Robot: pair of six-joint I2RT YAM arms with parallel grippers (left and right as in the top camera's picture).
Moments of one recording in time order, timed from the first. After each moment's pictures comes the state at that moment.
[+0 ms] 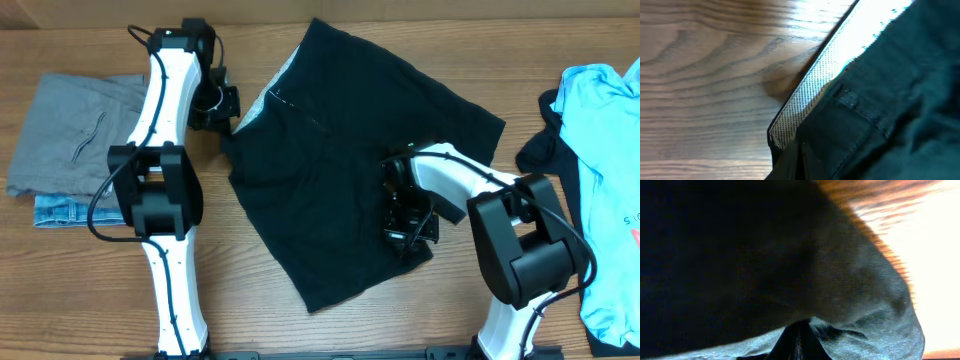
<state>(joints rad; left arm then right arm) -0.02 2.44 2.26 -1.41 0.13 -0.15 0.38 1.98 1.18 -1.17 -0.24 0.54</state>
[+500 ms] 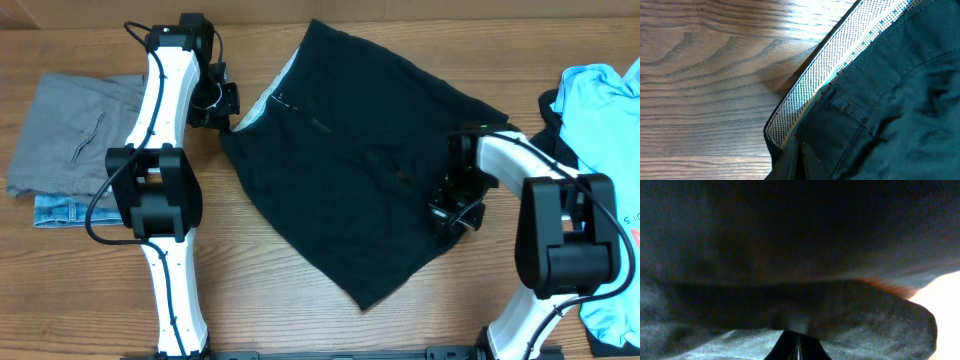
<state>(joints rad) -0.02 2.43 2.26 -1.41 0.13 -0.15 0.04 1.97 1.18 -1.12 -0.23 0.48</state>
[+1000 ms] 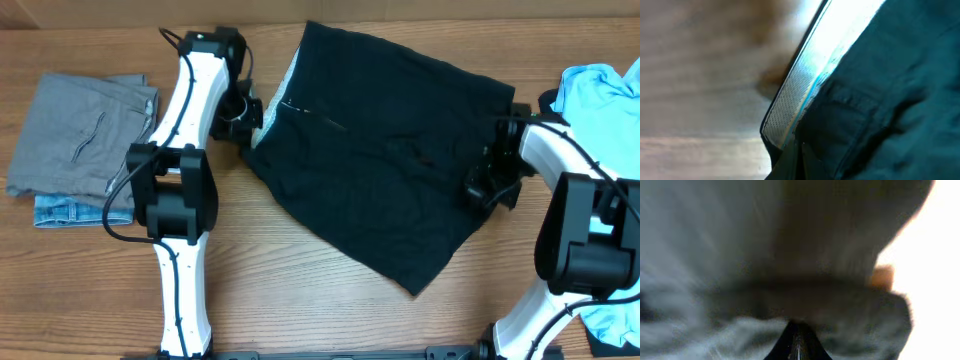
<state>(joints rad) -0.13 2.42 2.18 -1.46 0.11 -0.20 -0.14 1.97 1.28 -1.03 -0.12 0.33</state>
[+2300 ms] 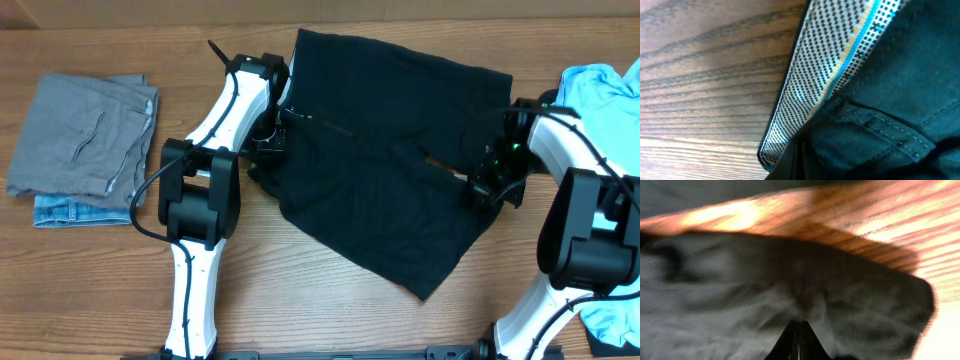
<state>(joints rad) -0.26 2.42 2.02 -1.36 -0.07 -0.24 -0.17 2.00 1.33 -1.15 -0.19 0.26</state>
